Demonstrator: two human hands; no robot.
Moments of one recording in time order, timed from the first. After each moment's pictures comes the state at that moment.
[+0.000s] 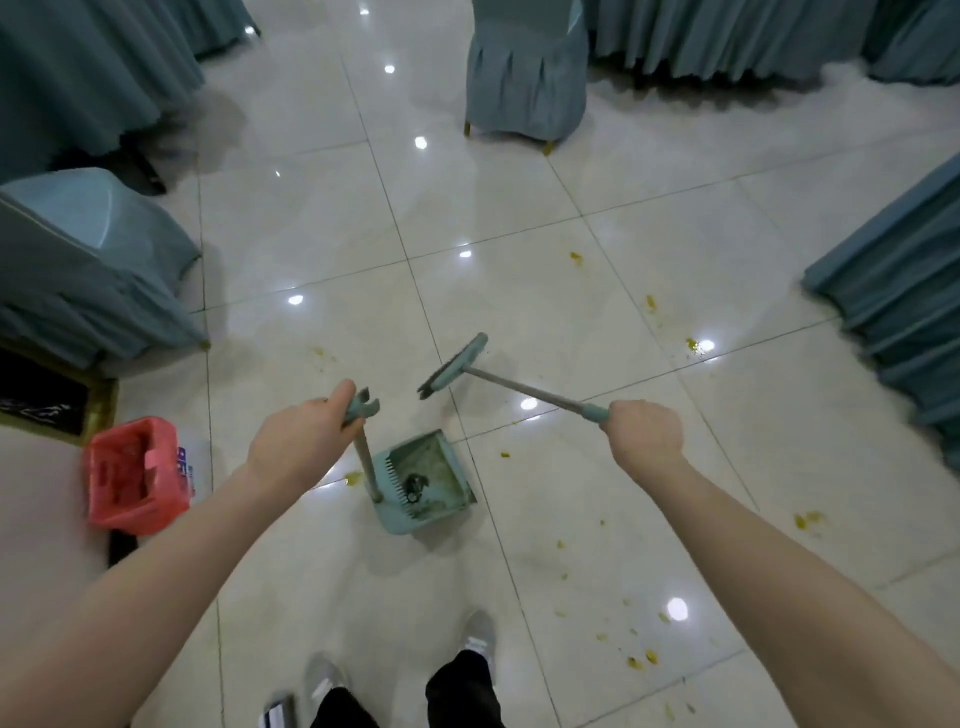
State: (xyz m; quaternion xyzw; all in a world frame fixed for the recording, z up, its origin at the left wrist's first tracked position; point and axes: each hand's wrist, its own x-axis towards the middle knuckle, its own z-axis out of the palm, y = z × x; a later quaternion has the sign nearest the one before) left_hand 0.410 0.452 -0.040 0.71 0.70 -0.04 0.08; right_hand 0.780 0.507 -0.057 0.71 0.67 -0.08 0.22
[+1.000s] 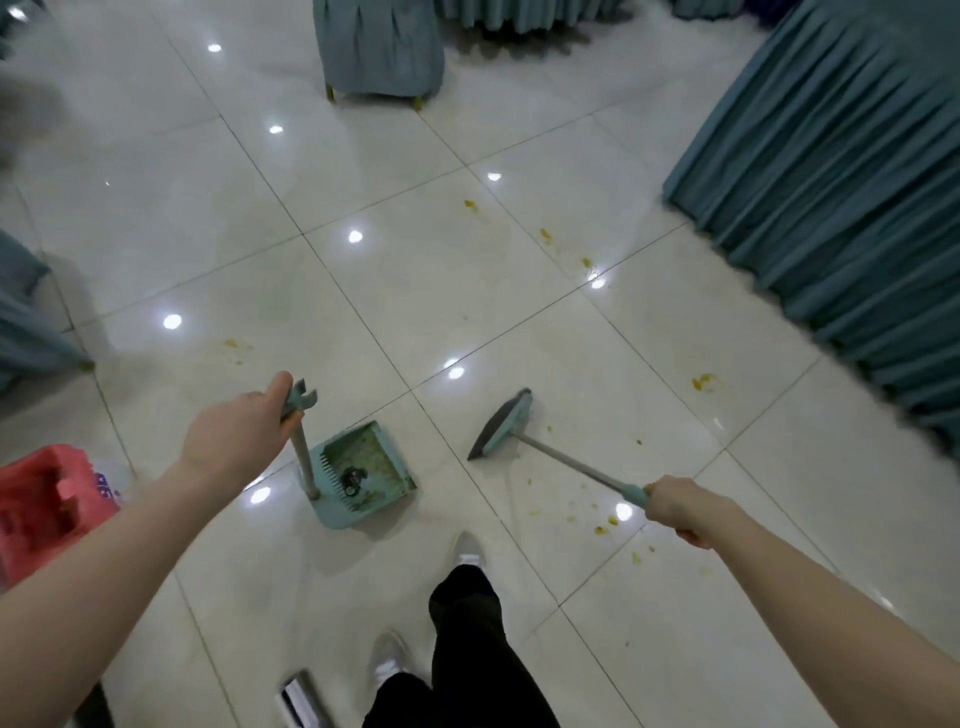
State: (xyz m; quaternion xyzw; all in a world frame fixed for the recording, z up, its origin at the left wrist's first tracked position) left_hand 0.354 0.357 -0.054 0.78 0.62 -0.06 0.06; right_hand 0.819 0.220 -0.072 0.80 0.38 -0.37 0.28
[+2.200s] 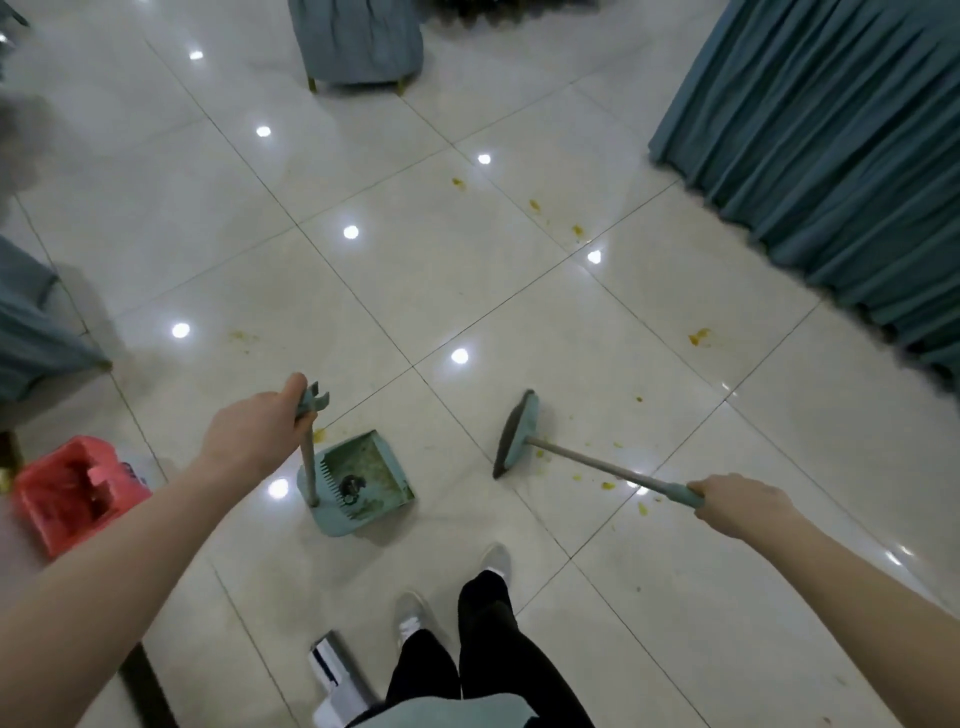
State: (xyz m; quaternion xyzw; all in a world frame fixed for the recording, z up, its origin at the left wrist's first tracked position) left_hand 0.355 0.291 -0.054 0.79 0.60 -0.11 0.08; right_hand 0.856 0.090 -0.072 0.77 0.48 -0.24 0.35
